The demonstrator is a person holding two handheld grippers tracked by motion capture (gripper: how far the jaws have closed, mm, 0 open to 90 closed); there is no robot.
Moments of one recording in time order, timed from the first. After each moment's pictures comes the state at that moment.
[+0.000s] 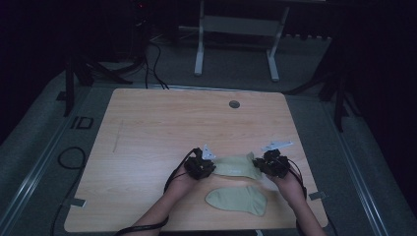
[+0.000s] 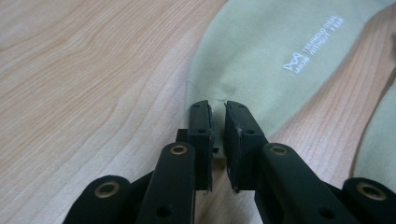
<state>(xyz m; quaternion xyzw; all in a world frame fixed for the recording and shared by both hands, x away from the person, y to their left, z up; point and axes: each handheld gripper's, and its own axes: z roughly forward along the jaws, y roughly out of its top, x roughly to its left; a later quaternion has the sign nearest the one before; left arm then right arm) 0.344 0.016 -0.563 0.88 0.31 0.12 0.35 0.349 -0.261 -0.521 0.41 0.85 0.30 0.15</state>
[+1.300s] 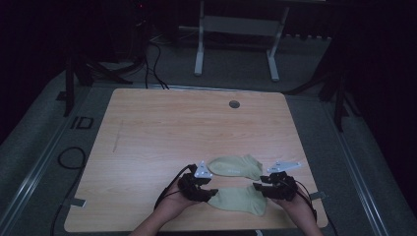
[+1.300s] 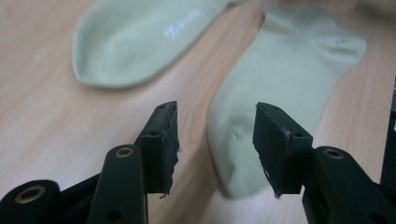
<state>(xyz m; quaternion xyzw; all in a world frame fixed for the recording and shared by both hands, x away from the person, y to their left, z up) 0.274 0.031 -0.545 0.88 0.28 0.06 0.37 0.282 -0.270 -0.528 0.38 0.86 0.31 0.11</state>
